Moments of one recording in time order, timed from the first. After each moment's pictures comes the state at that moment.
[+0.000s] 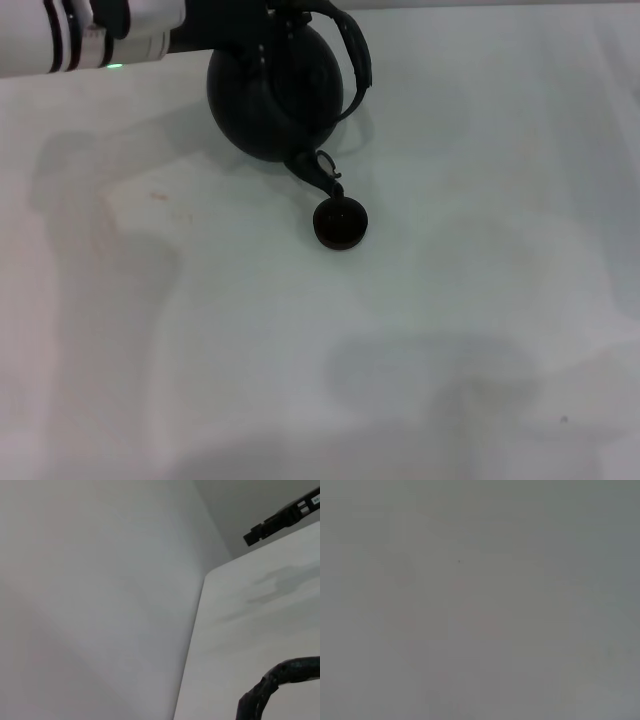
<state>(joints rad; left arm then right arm) -1.06 -2.06 2.84 -0.32 -0.31 1.15 -0.49 0.50 2.02 -0.65 -0.03 2.44 0.99 -2.54</state>
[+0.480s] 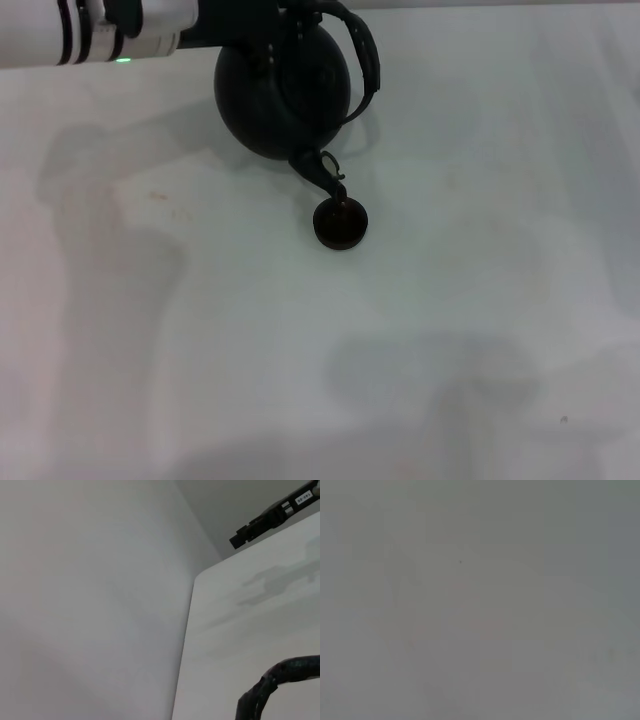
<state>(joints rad) -1.08 -2.06 2.84 -0.32 -0.28 1.15 -0.47 0.50 2.02 -0.65 -0.03 2.44 0.99 -2.54</state>
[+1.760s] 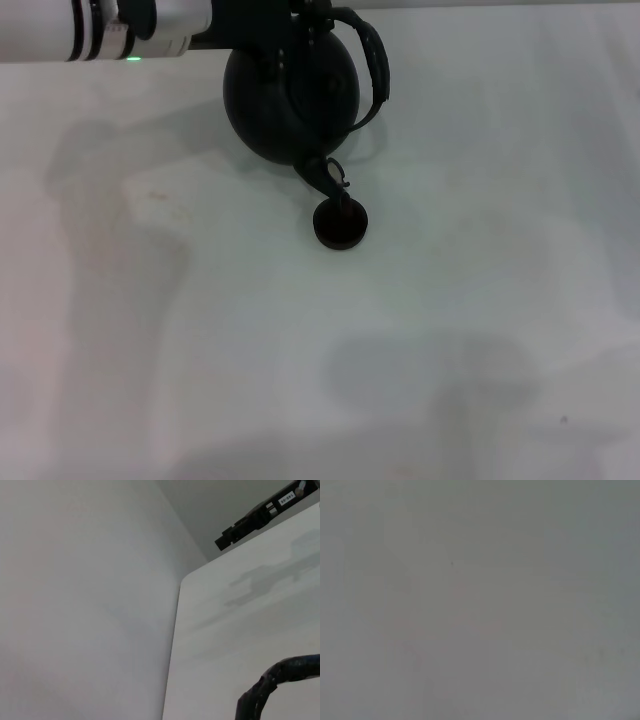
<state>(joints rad) -1.10 -2.06 2.84 -0.32 -0.24 1.15 -0.47 0.50 2.02 -0.63 -0.03 2.44 0.99 -2.54</state>
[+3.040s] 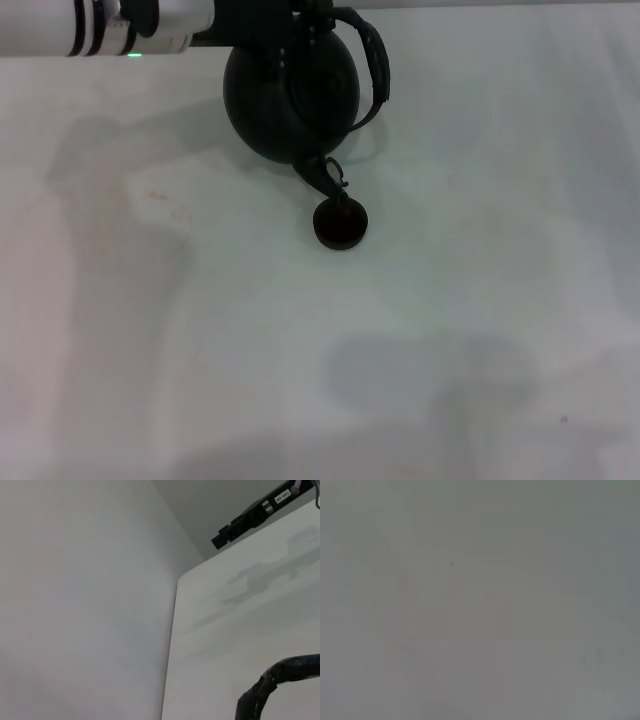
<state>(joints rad) -1.11 -2.06 2.84 -0.32 -0.23 1.15 -0.47 0.50 2.02 -0.63 -0.03 2.44 0.99 -2.54</state>
